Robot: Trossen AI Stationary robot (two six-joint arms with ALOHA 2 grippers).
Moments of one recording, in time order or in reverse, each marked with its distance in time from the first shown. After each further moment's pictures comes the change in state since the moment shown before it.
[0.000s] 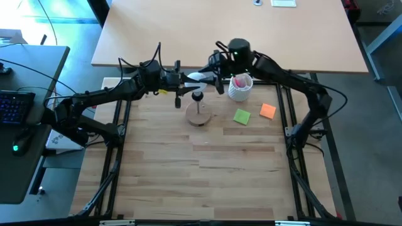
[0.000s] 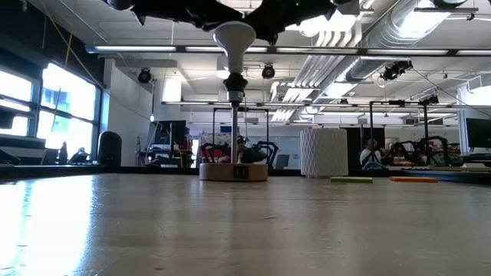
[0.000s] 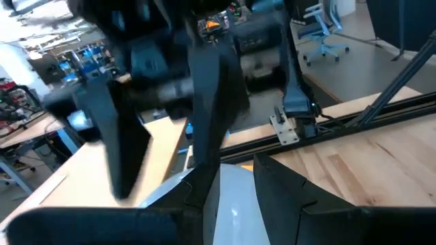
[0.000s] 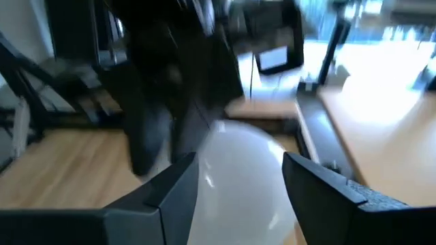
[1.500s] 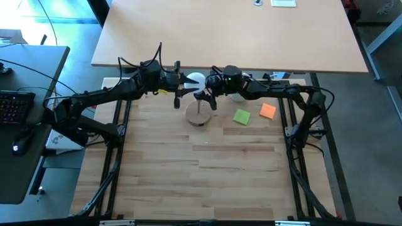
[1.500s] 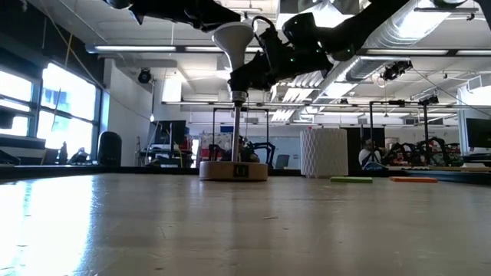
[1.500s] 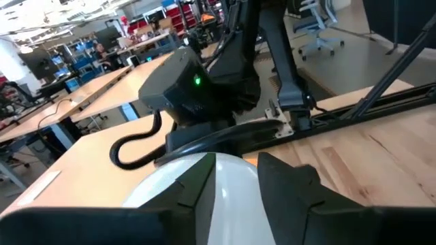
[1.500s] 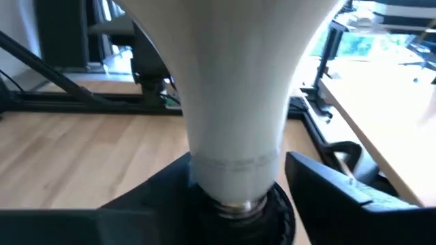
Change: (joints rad) left arm 0.010 -0.002 0.002 -0.060 0.009 0.021; right arm 0.022 0.073 -0.505 0.664 0.048 0.040
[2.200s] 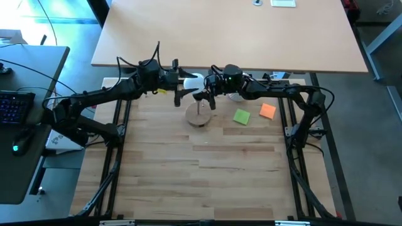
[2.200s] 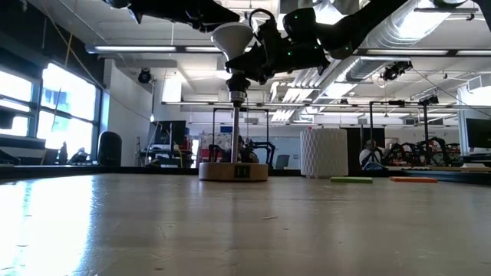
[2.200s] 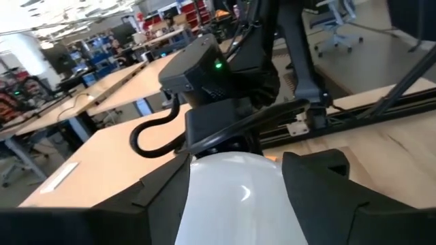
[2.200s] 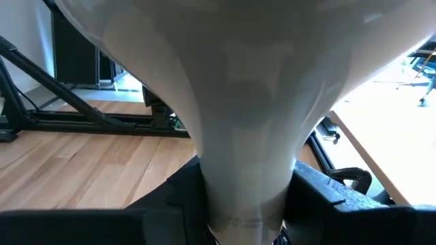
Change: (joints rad) left arm 0.000 -0.002 0.002 -0.002 -0.052 -0.004; right arm 0.009 0.041 0.008 0.045 -0.023 0.014
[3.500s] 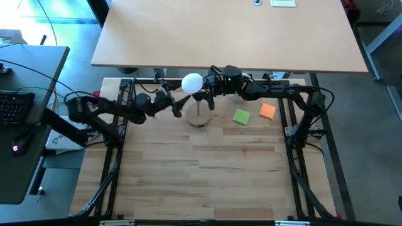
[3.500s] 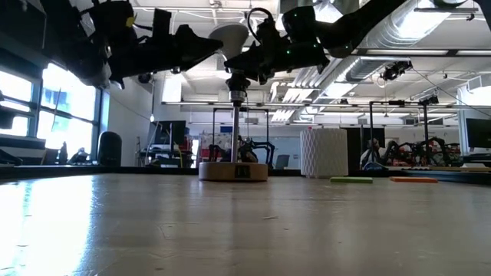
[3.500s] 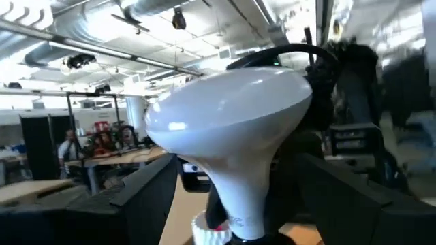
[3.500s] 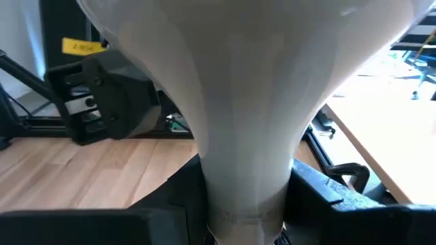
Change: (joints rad) left arm -0.091 0.173 -0.637 1.329 -0.323 -0.254; right arm 0.009 -0.002 0.002 -0.006 0.040 0.028
